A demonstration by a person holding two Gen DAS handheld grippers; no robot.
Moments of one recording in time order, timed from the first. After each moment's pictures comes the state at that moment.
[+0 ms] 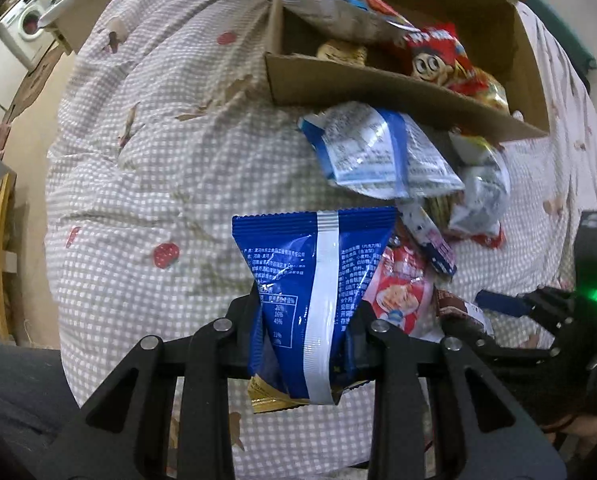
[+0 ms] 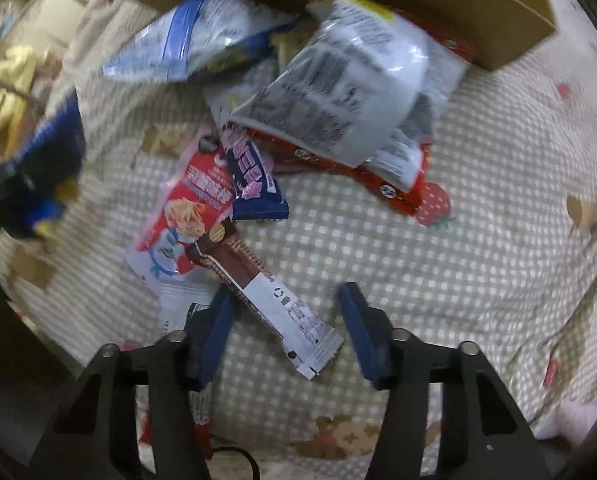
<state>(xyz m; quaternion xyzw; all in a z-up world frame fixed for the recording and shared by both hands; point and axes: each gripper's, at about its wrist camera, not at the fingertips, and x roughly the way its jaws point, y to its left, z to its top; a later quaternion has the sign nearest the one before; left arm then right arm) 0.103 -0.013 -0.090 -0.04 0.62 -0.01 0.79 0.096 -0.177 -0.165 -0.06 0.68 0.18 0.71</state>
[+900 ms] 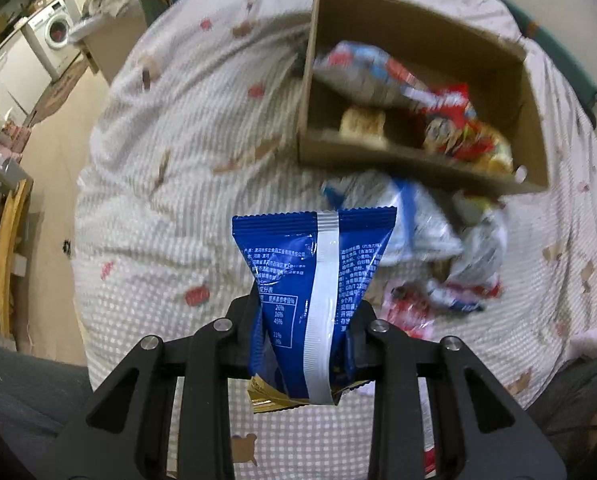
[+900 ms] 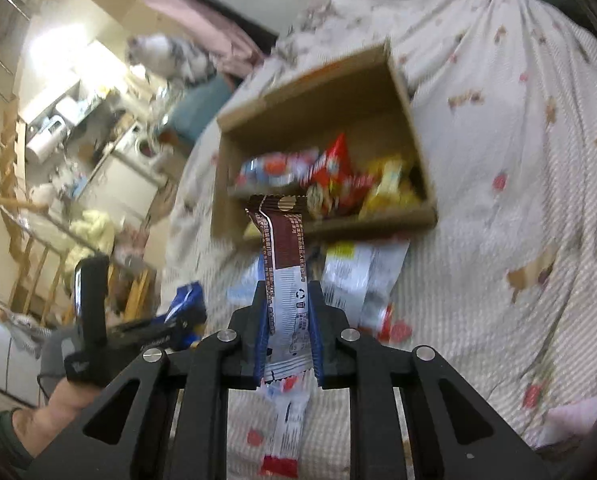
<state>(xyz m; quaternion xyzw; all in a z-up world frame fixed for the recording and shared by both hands) 0.119 -0.007 -0.047 -0.04 0.56 0.02 0.83 0.100 -0.281 -0.019 0.22 0.43 0.22 0.85</state>
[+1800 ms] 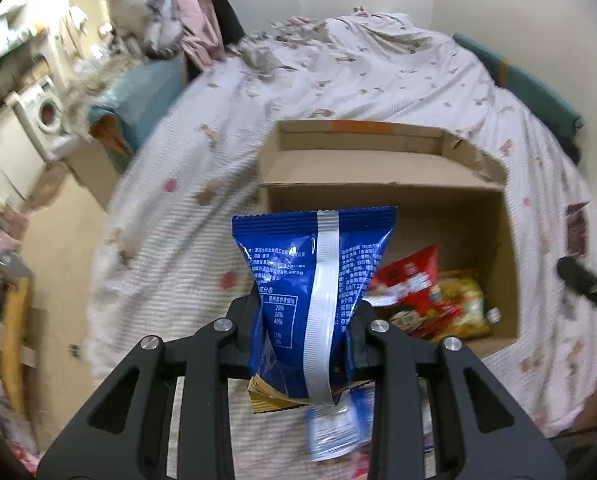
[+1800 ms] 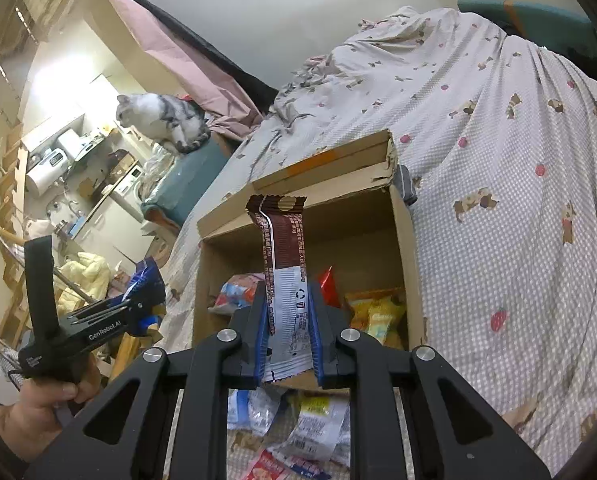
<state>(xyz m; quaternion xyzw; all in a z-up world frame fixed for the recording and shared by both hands) 0.247 -0.036 0.031 -0.01 0.45 -0.02 0.89 0.208 -0.300 -0.002 0.22 0.37 0.21 0.88</state>
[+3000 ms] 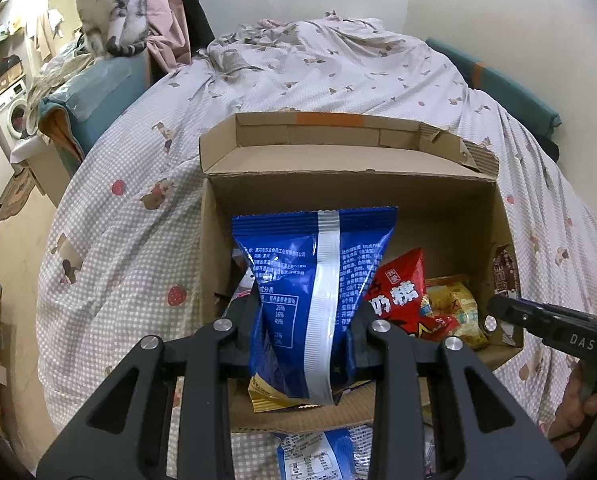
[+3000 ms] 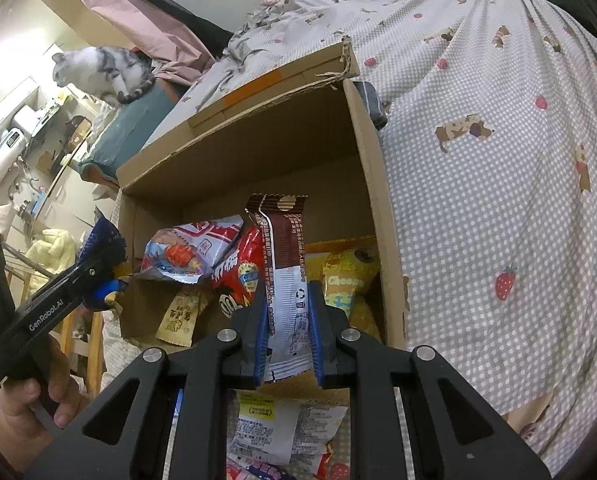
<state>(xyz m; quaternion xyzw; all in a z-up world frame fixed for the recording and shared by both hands) 0.261 -0.049 -0.015 -0.01 0.42 -0.06 0.90 0.240 -0.287 -0.073 0.20 0.47 0.16 0.84</state>
